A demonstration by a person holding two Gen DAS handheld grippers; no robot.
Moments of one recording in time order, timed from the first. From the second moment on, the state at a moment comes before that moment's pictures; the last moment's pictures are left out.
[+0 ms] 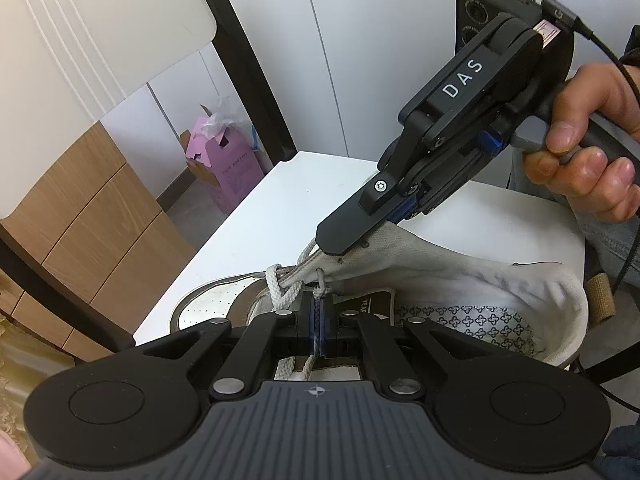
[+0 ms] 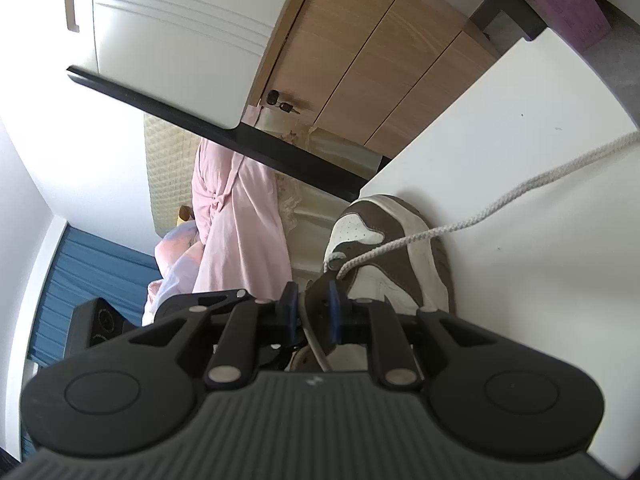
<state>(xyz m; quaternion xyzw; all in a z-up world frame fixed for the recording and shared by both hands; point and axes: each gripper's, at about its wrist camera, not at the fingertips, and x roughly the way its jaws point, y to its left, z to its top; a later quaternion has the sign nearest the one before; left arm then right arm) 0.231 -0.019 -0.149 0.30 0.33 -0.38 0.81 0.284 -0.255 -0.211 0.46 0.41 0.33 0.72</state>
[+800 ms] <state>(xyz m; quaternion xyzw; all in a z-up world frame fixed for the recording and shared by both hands) 0.234 -0.019 -0.150 0.29 0.33 -0.38 0.81 0.290 -0.271 -0.226 0.51 0.39 0.28 0.71</state>
